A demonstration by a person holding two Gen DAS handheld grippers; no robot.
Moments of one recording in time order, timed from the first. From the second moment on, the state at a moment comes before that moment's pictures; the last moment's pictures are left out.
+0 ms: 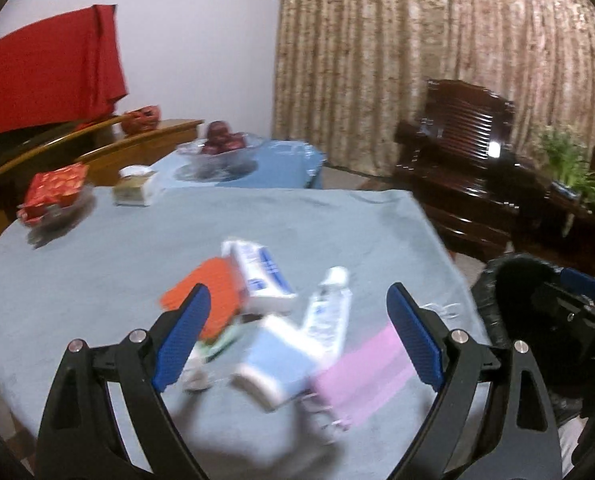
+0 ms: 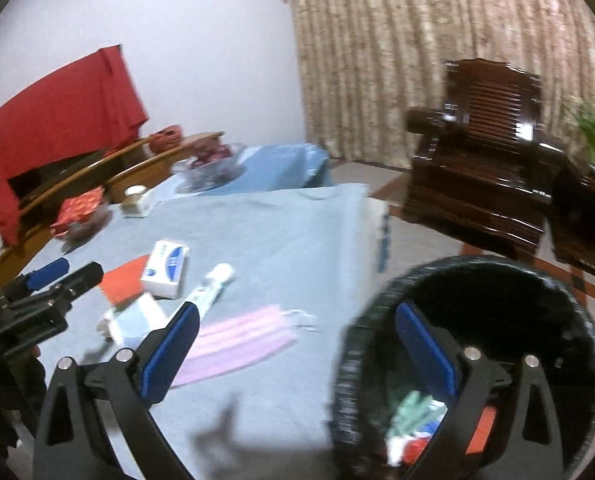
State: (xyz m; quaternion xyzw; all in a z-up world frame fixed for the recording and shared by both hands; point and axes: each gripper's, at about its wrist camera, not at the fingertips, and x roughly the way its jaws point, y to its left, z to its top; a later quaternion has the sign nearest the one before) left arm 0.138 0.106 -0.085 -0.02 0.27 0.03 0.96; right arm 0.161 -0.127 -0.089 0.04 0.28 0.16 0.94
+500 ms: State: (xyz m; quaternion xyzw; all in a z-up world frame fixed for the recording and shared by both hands) left arm 0.130 0.164 -0.114 -0.04 0.29 0.08 0.95; right arm 0.183 -0.050 -0.146 0.01 0.33 0.19 0.92
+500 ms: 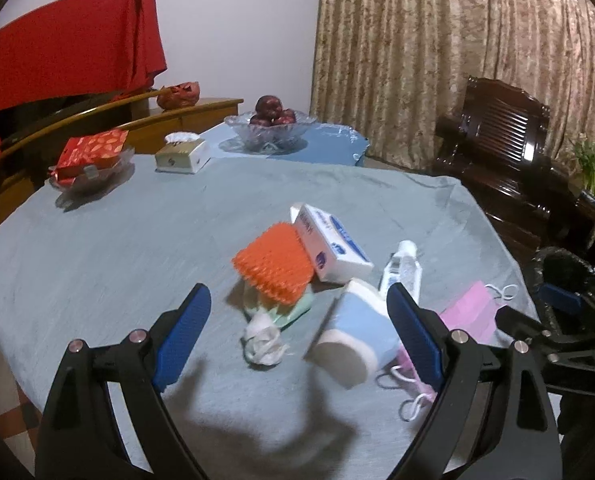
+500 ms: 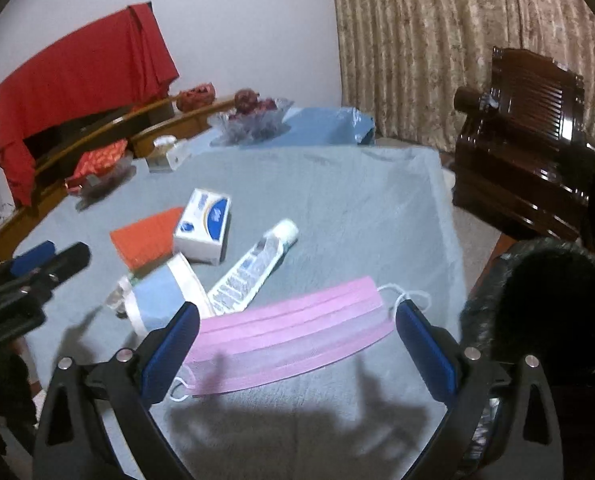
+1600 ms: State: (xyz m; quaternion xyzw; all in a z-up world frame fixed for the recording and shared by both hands) left arm 0.149 0.161 -0.152 -0.05 0.33 0.06 0.94; right arm 0.205 -0.023 -0.193 -0.02 0.41 0.23 0.88
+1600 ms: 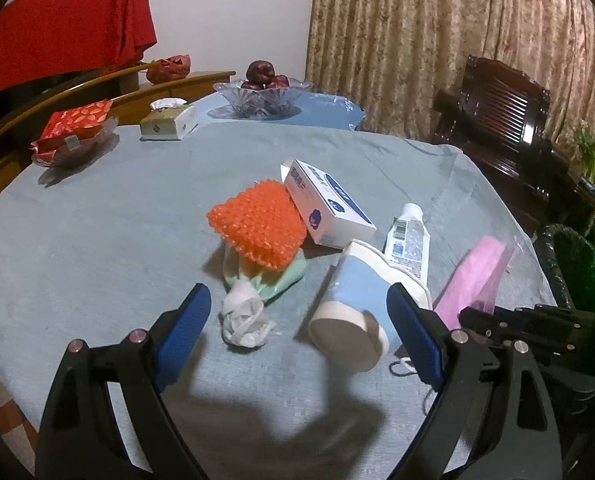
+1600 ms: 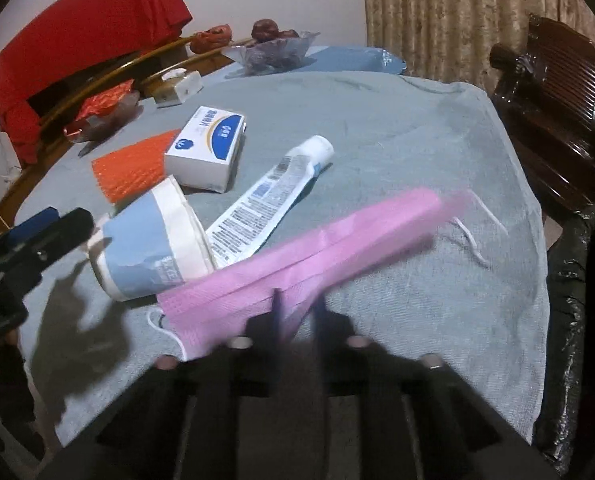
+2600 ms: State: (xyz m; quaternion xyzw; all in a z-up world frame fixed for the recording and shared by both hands) left arm 0.172 0.126 -0.173 -0.09 0.37 0.00 0.92; right arm 0.221 -0.052 -0.178 0.01 0.39 0.22 0.89
